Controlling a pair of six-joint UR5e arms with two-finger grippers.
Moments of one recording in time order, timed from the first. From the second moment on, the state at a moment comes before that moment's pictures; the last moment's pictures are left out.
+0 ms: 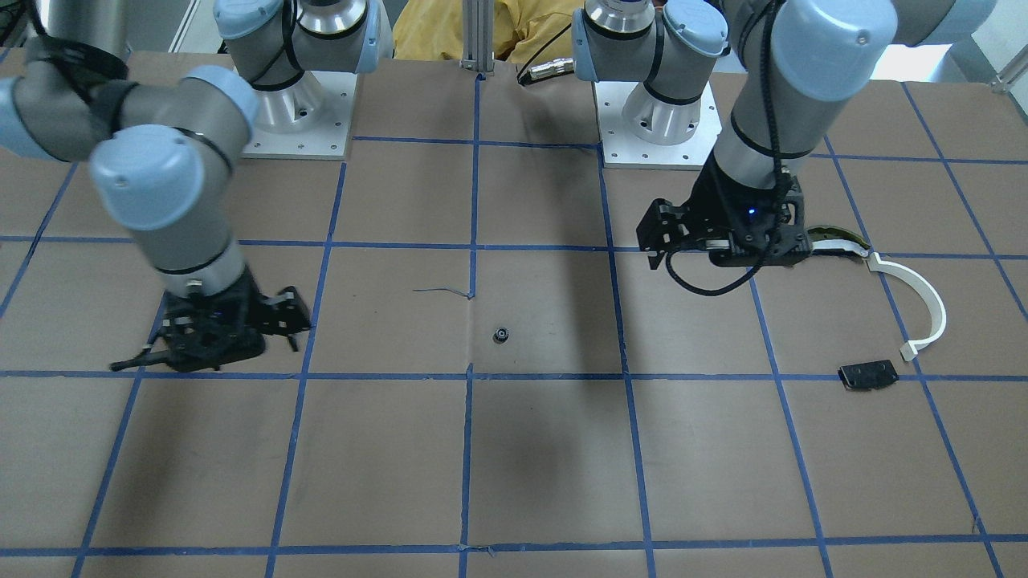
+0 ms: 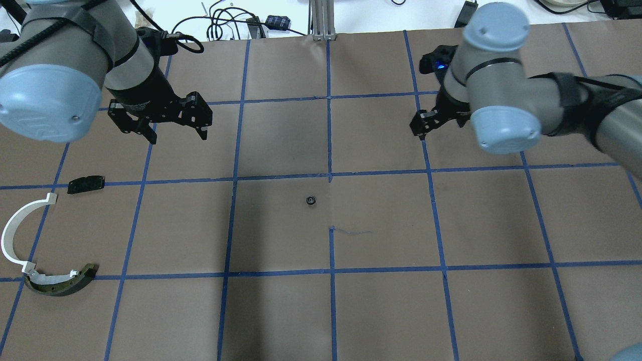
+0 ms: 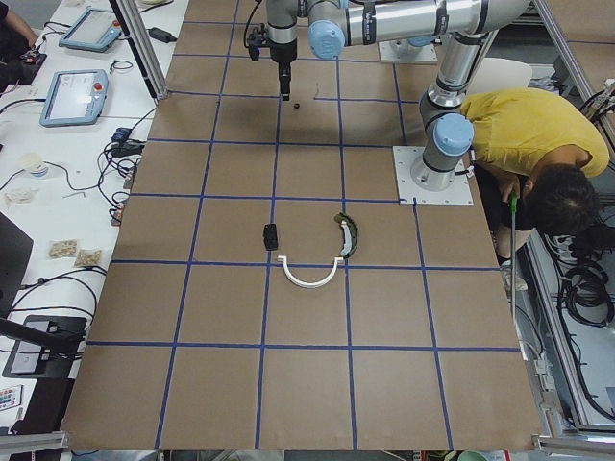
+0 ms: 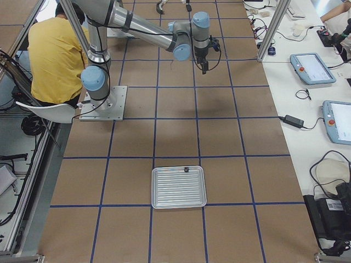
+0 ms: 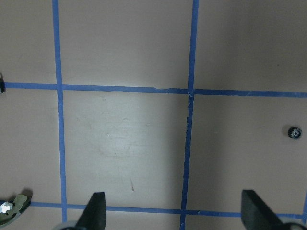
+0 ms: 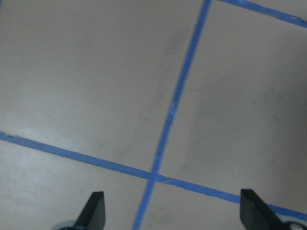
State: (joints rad) left arm -1.58 -1.65 -1.68 -1.40 1.58 -0.05; right arm 1.46 -1.34 1.81 -2.12 -1.57 -0.42
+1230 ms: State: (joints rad) left arm -1.88 -2.02 -1.77 -1.01 1.54 -0.10; right arm 0.62 -1.18 1.80 -2.19 -1.57 -1.91
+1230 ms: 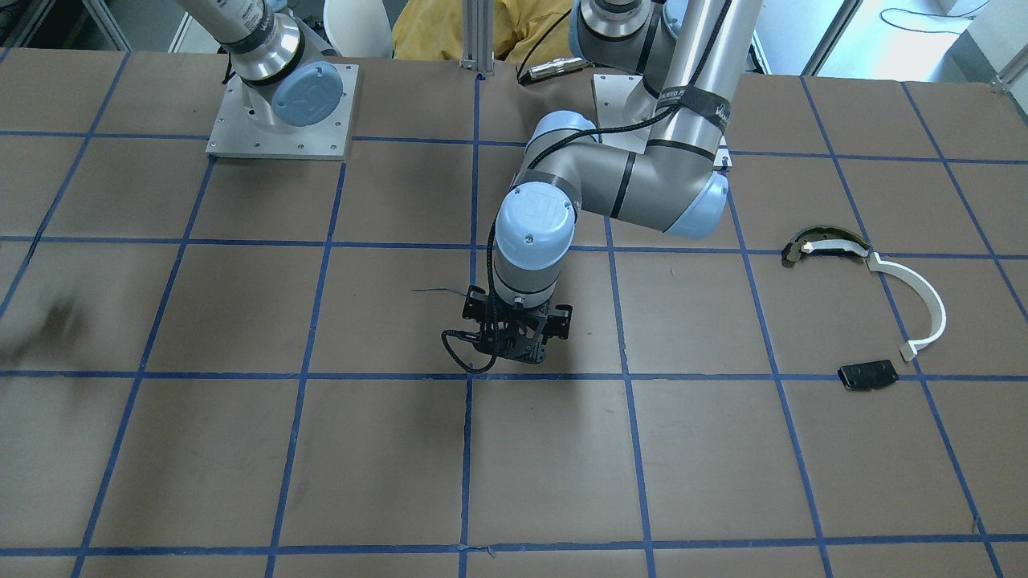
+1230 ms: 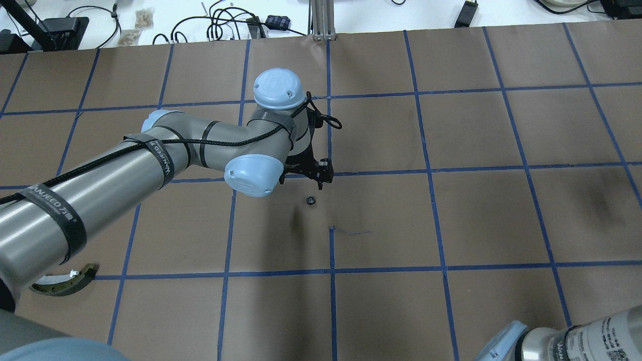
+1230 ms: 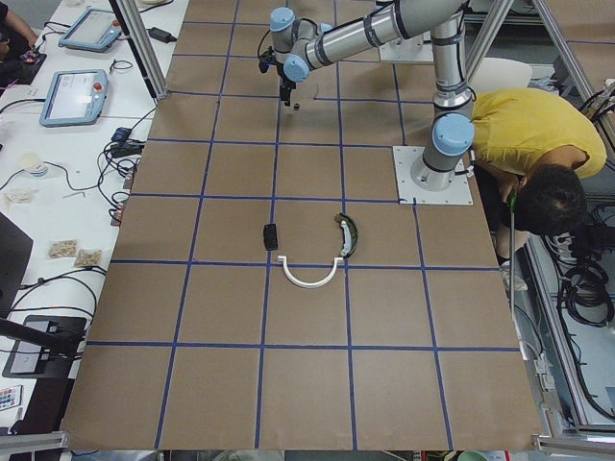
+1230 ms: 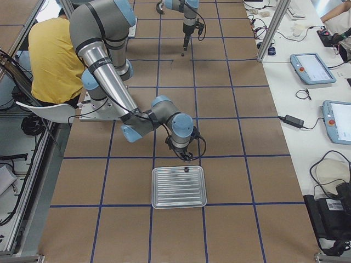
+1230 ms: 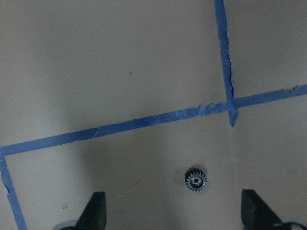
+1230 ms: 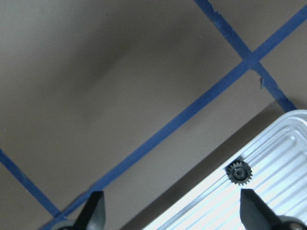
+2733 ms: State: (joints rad) left arm -1.90 -2.08 -1.76 -1.00 1.54 -0.10; right arm 0.61 -1.04 1.77 -2.37 -1.53 -2.46
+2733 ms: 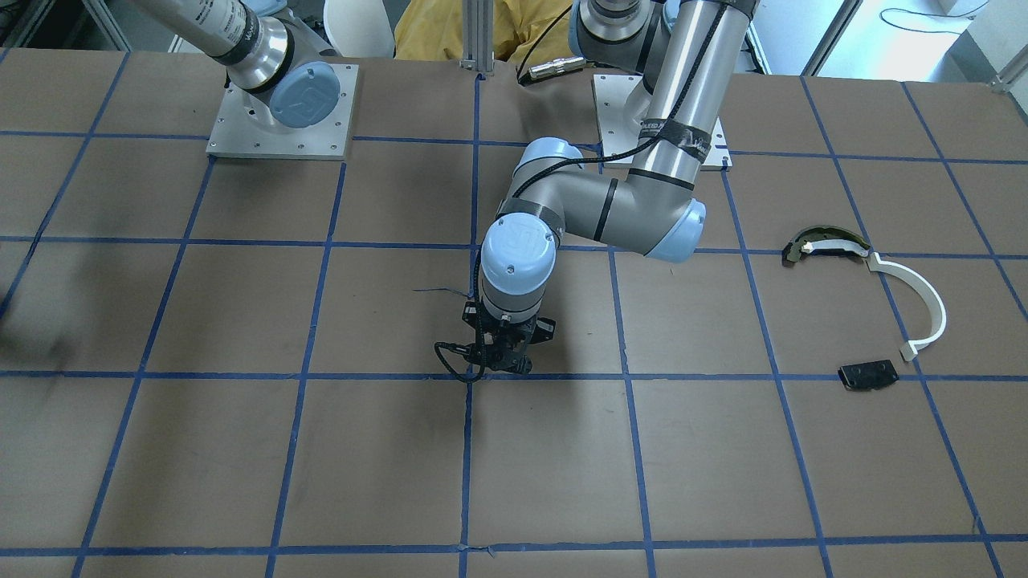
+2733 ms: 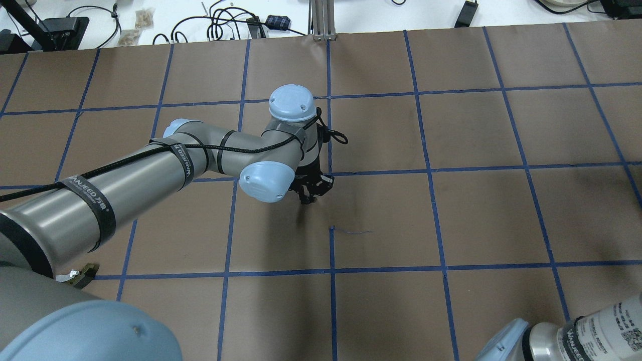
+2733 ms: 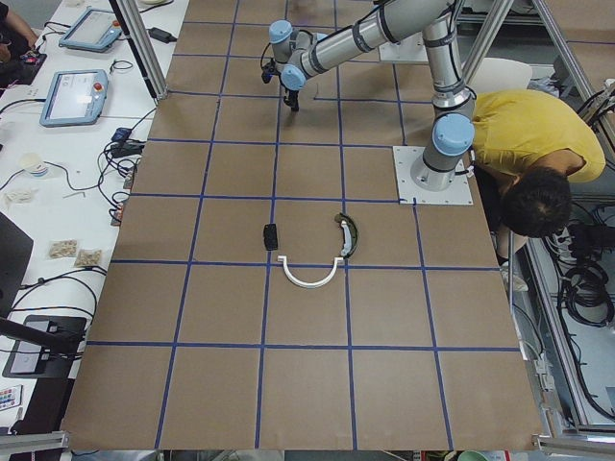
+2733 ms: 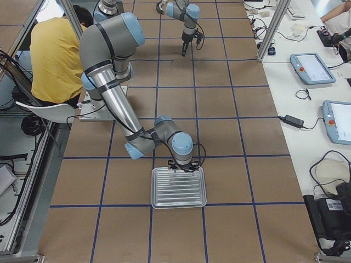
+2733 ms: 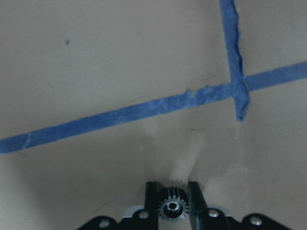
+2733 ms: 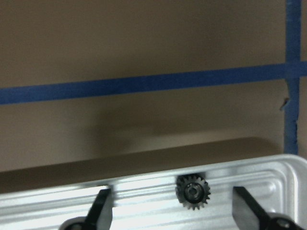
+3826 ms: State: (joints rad) left arm -1.26 -1.98 -1.66 -1.21 1.64 0.32; right arm 0.63 -1.12 1.77 -2.35 -1.53 -2.28
